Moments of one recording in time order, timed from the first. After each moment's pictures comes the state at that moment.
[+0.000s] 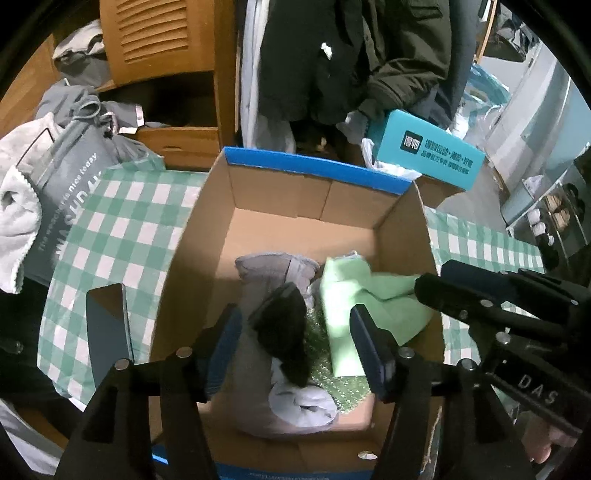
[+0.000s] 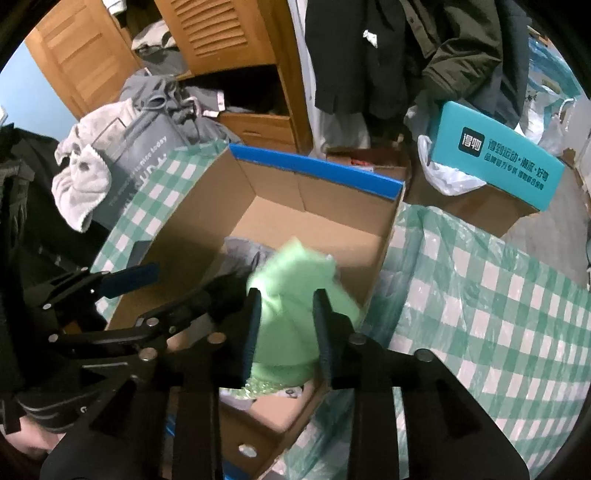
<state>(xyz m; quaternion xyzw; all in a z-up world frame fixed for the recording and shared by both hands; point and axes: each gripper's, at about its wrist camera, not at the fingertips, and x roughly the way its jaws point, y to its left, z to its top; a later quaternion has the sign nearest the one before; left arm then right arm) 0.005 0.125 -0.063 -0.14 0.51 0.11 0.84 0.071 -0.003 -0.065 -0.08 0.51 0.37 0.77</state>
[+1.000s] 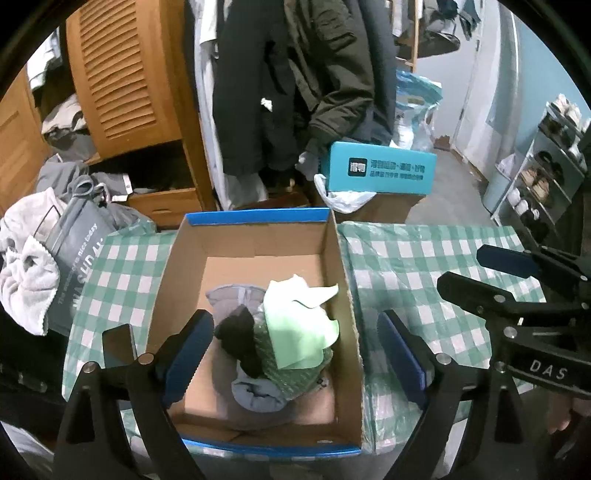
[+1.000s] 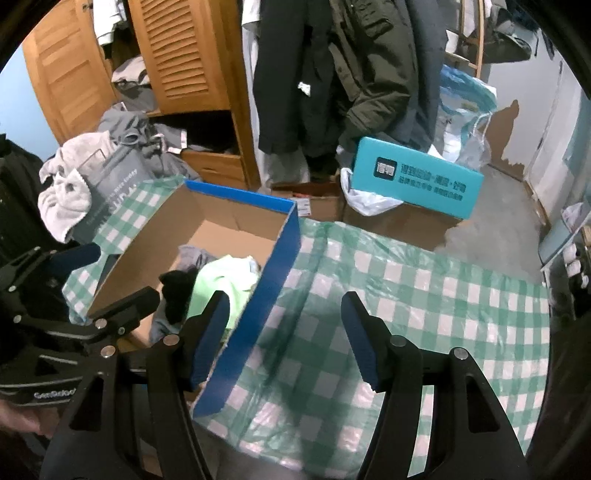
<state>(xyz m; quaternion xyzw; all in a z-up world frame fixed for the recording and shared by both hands) -0.018 0.039 -0.004 -0.04 0.44 0.09 0.89 0.043 -0.104 -0.013 -0.09 0.44 0.31 0.84</state>
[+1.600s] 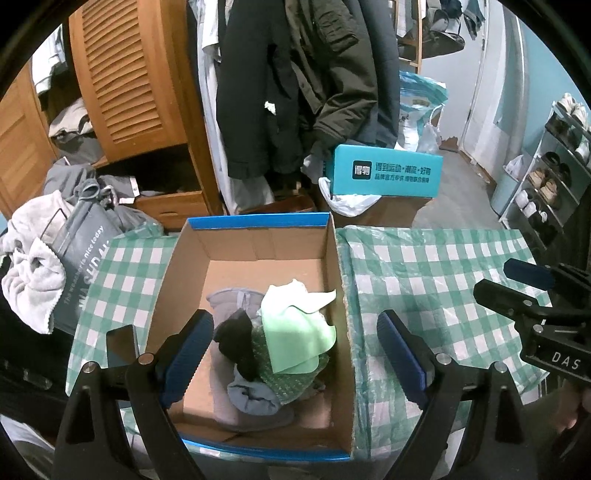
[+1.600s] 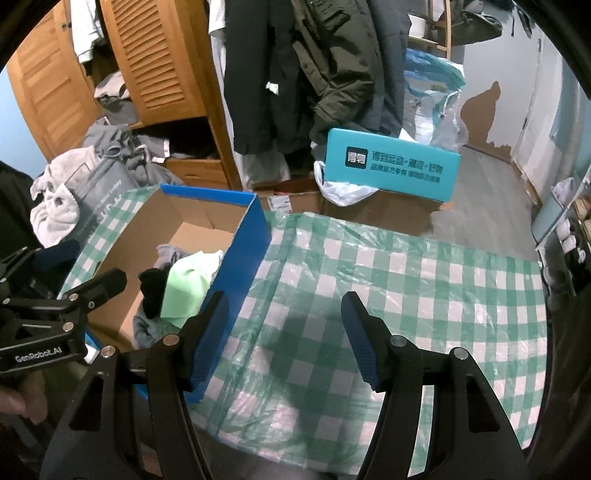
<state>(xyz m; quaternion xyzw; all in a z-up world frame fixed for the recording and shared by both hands) -0.013 0.030 -0.002 -0.04 0.44 0.11 0.89 0.050 -0.151 -0.019 -0.07 0.44 0.29 0.85</state>
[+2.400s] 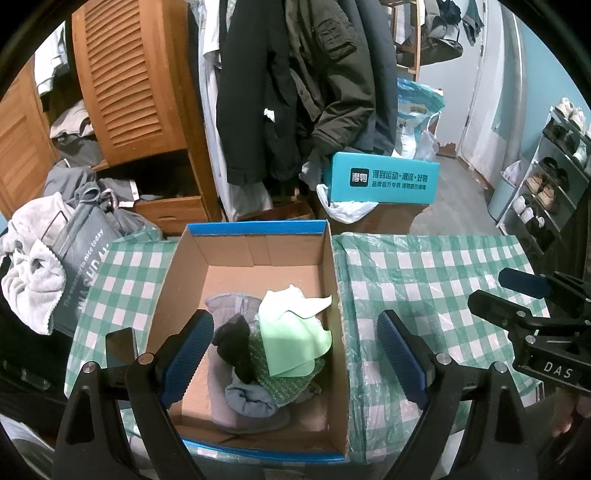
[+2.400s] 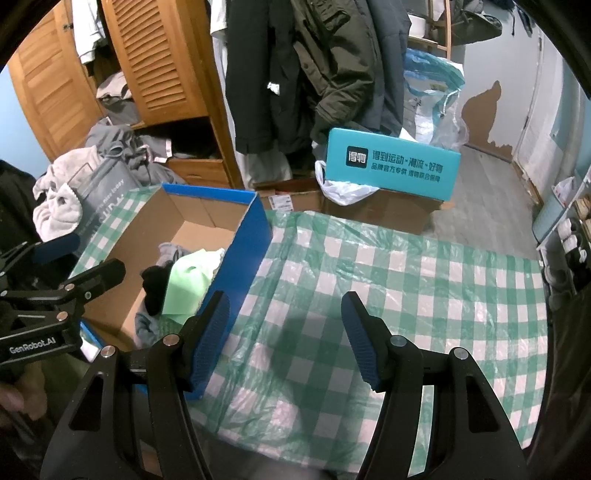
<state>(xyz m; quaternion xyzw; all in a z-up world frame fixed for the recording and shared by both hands) -0.012 0.023 0.002 -0.04 0.43 0.10 0.89 0.048 -0.153 -0.019 -0.07 0.44 0.29 0.85</state>
